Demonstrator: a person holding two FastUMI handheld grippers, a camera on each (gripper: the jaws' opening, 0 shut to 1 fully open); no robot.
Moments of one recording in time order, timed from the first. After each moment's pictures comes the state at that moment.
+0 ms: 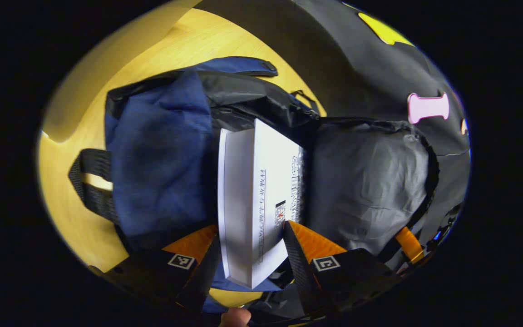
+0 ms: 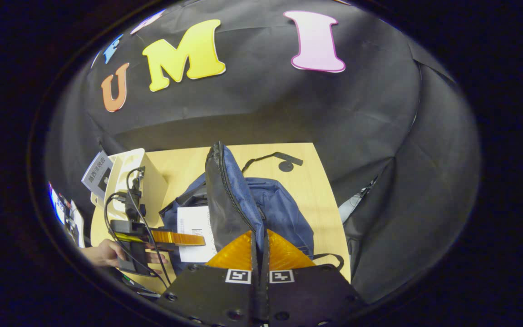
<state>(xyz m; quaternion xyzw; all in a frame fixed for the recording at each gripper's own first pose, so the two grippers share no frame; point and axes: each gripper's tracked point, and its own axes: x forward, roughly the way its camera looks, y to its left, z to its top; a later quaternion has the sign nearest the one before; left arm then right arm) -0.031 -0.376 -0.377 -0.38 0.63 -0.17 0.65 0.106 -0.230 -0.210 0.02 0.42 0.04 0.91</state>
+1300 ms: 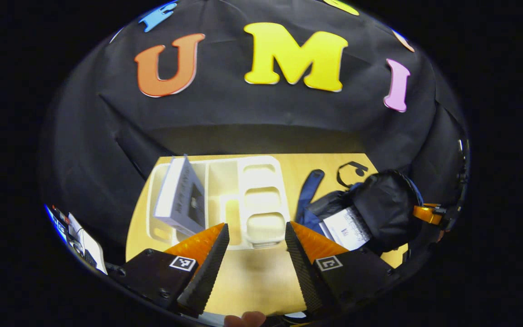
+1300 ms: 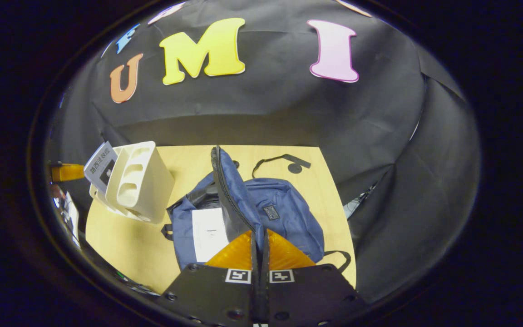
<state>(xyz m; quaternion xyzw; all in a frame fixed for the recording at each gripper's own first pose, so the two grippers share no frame) 0.029 -0.045 -0.144 -0.03 0.44 -0.05 0.90 0.084 -0.185 -0.204 -0.01 0.40 0.03 0.91</state>
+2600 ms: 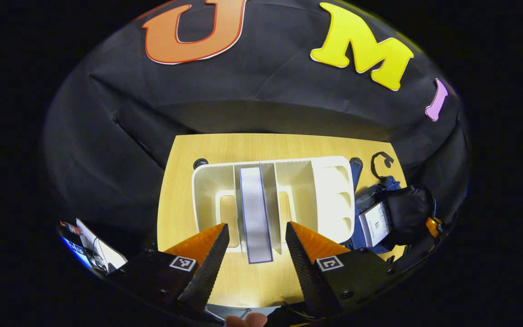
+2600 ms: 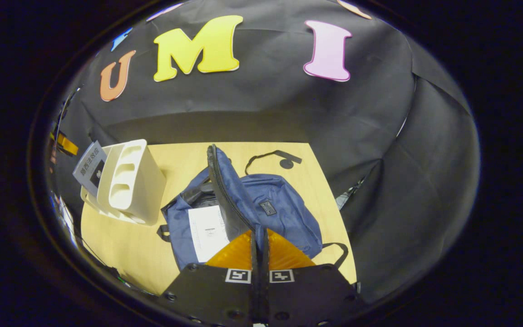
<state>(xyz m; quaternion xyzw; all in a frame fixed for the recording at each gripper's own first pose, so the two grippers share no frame) 0.113 0.088 -0.197 -0.03 0.58 -0.07 0.81 0.076 -0.173 -0.204 -0.01 0.41 -0.02 0.91</state>
